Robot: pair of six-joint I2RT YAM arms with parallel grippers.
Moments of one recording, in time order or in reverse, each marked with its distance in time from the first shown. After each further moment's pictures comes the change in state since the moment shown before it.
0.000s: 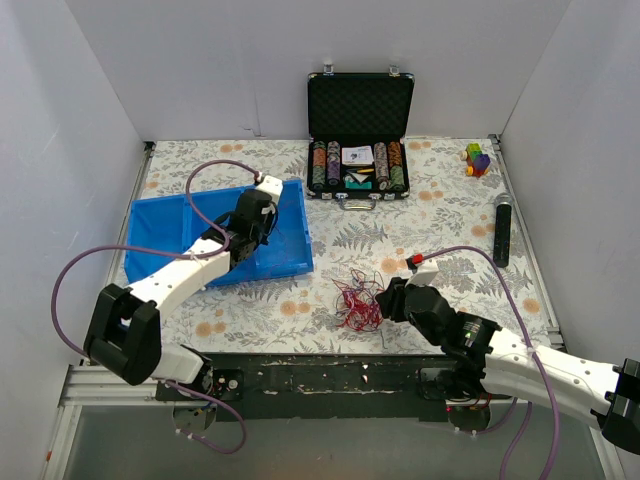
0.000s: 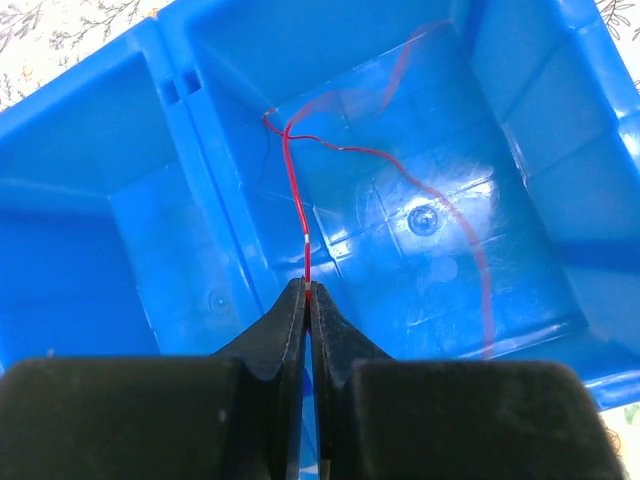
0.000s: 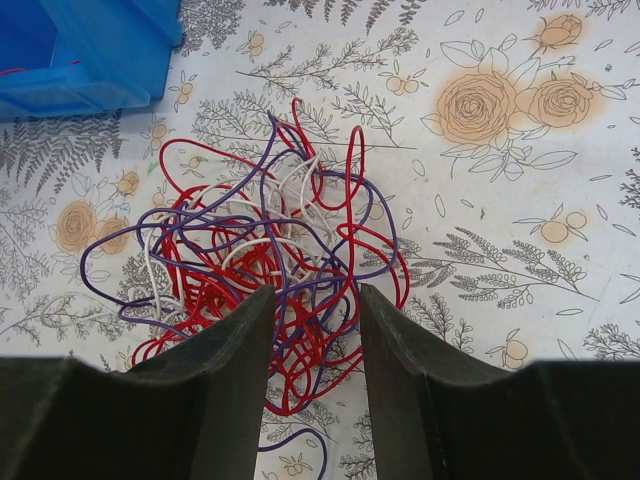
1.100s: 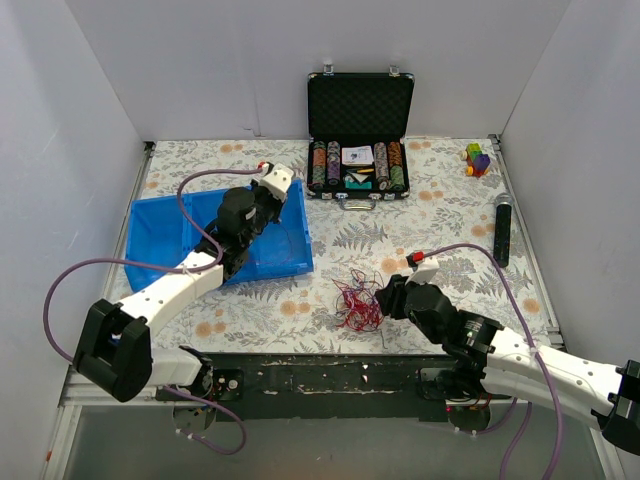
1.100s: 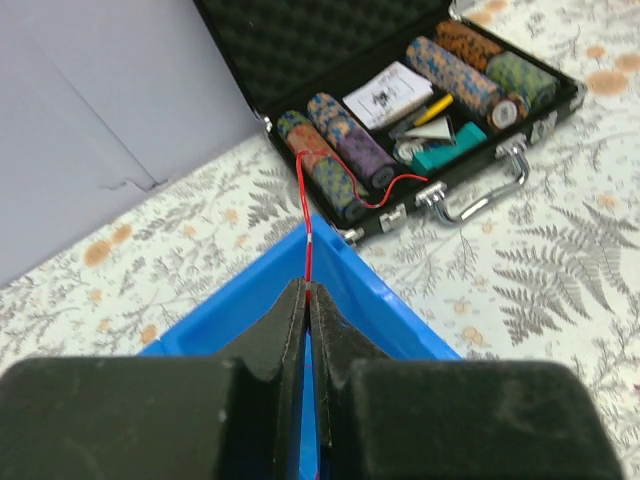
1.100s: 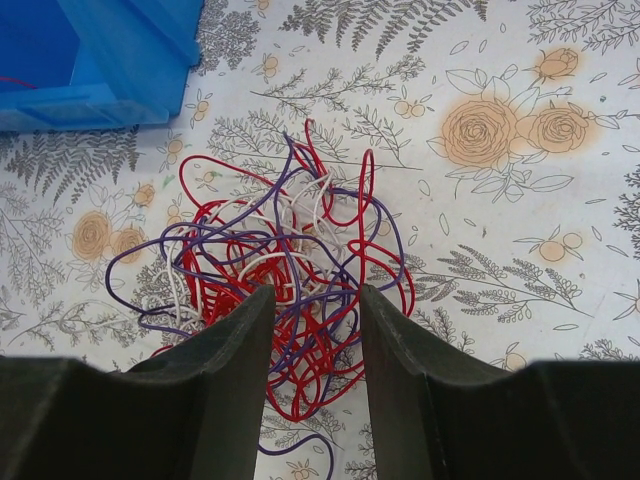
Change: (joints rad) left arm -0.007 -0.101 -0.096 0.591 0.312 0.223; right arm 0.000 -0.009 0.027 -0.004 0.005 -0.027
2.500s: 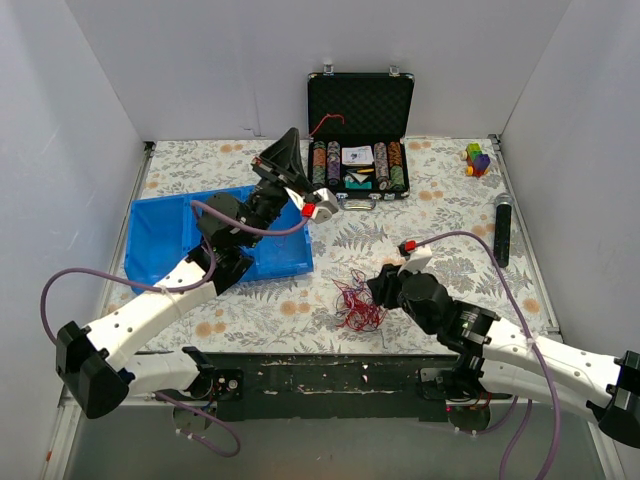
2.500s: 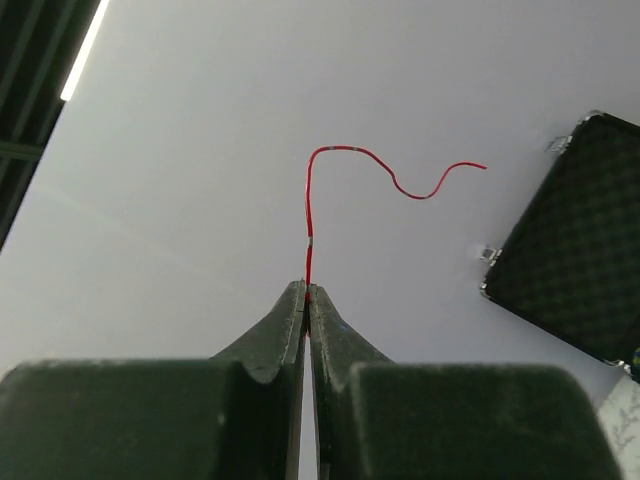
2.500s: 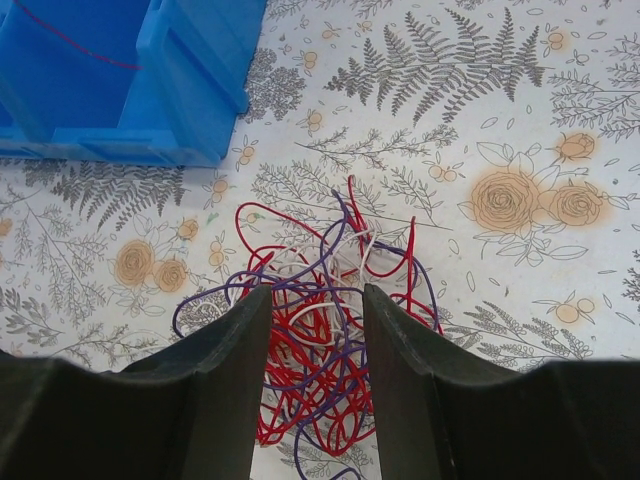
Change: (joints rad) left arm -0.256 -0.133 0.222 0.185 -0.018 1.049; right arm 0.005 0.109 0.126 0.043 -0.005 -0.083
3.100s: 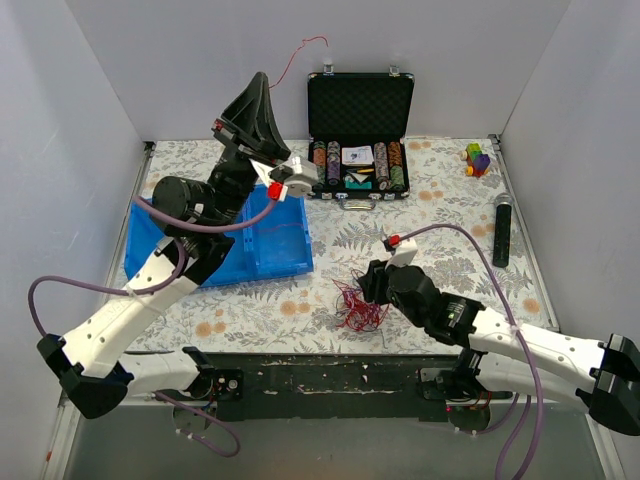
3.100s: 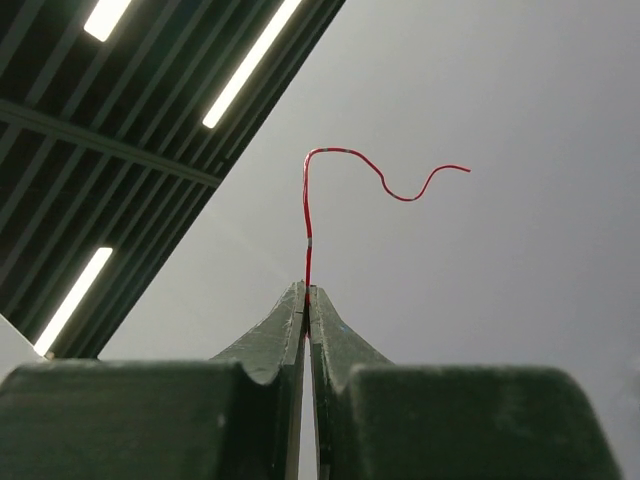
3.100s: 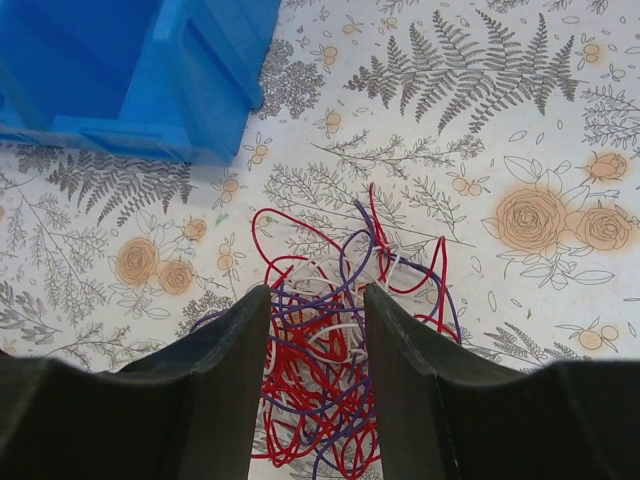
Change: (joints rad) left arm -0.024 -0.007 0.300 -0.037 0.011 0.021; right arm 0.000 0.127 0.066 0.039 -0.029 -0.033
